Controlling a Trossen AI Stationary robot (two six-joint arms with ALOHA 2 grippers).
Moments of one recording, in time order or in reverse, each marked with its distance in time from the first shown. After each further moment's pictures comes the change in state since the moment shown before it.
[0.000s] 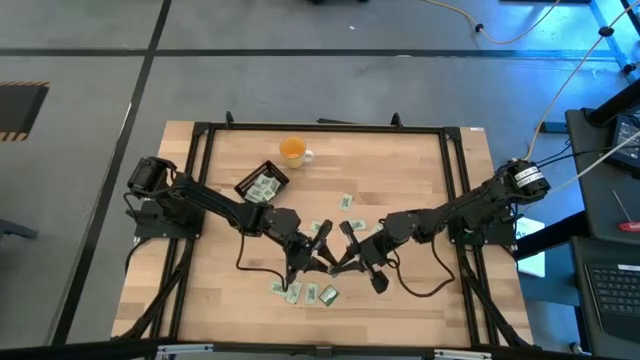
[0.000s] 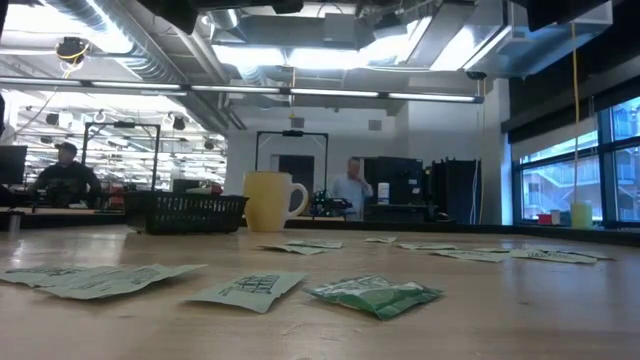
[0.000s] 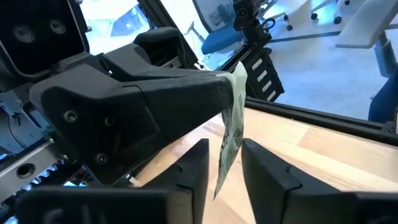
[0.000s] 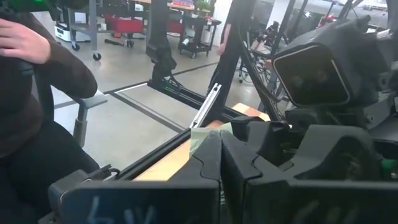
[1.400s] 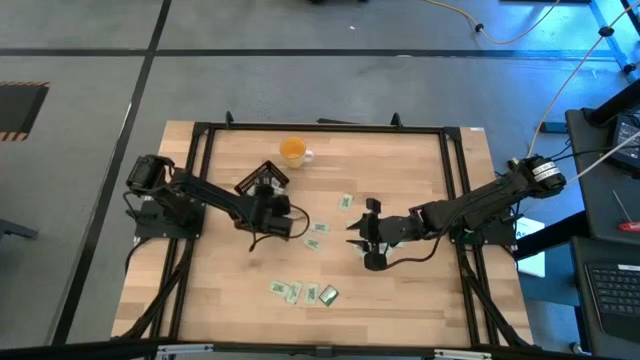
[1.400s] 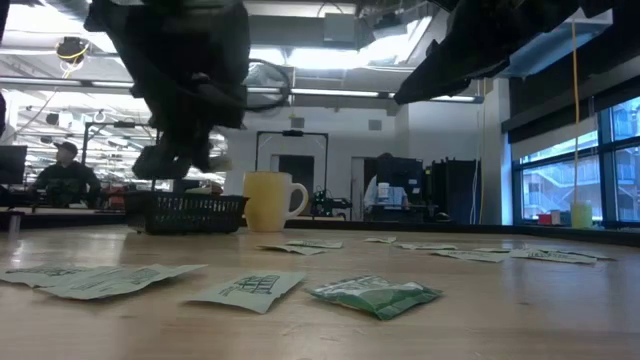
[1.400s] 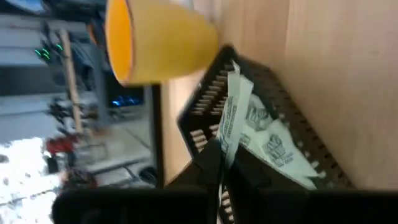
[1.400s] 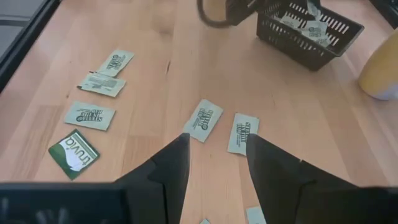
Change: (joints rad) left arm 0.065 -0.017 0.000 -1.424 -1.209 -0.811; right arm 0.000 -0.164 0.002 -0.740 0.529 0.378
